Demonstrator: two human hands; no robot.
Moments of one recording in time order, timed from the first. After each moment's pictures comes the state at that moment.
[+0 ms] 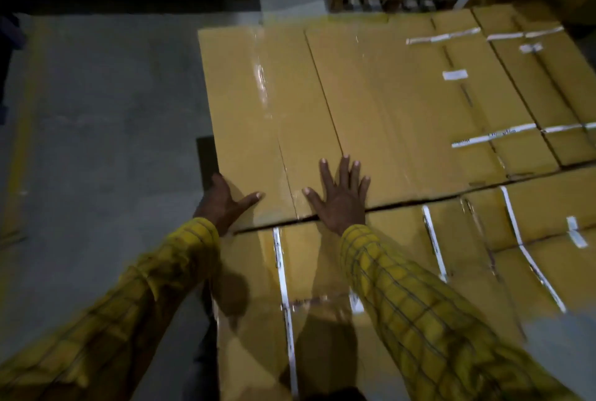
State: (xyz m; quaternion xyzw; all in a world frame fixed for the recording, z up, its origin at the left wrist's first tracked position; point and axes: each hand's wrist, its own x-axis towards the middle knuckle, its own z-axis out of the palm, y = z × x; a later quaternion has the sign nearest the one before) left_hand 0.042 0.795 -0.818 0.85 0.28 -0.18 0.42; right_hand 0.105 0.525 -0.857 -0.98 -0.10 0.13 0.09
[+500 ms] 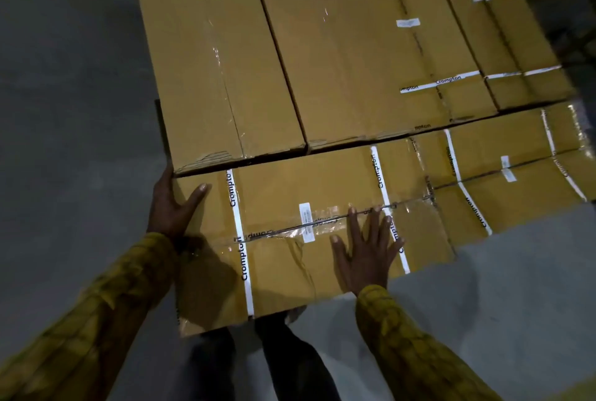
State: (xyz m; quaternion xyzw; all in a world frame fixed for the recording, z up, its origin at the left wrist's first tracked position) left_hand -0.091 0.743 -0.846 0.82 0.30 -0.02 0.49; right_hand -0.122 0.339 -0.856 -0.99 0.04 0.13 0.05
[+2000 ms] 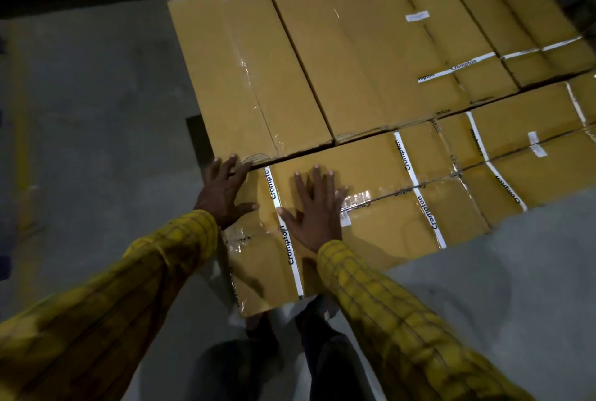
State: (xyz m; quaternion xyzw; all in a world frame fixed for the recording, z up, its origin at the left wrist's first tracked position) left_hand -0.064 0.779 -0.828 0.97 -0.05 -0.19 0.15; right_hand -0.090 0.516 -0.830 -0.98 -0.11 0.11 0.15
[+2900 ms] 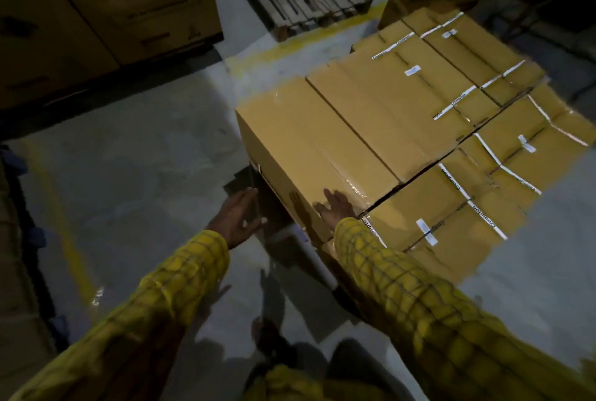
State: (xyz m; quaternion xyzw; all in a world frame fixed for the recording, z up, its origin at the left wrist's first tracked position) left_hand 0.049 1.076 -0.651 0.92 -0.16 -0.23 0.29; right_hand 0.029 0.790 -0.685 -0.87 0.23 0.30 0.32
